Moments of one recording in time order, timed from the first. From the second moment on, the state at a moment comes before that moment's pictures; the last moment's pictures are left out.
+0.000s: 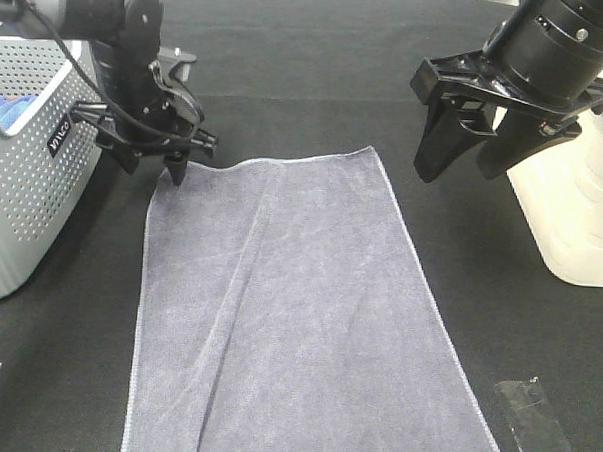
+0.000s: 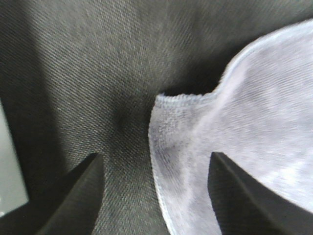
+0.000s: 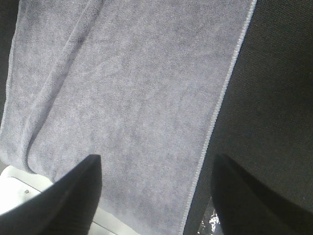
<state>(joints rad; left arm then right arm) -0.32 2.36 -1.87 0.15 0.92 -0.26 0.41 1.59 -1.29 0.20 1.06 -0.05</state>
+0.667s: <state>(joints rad) -0.32 2.40 -1.88 0.18 0.85 -0.26 0.41 1.59 -1.29 0.20 1.06 -0.05</state>
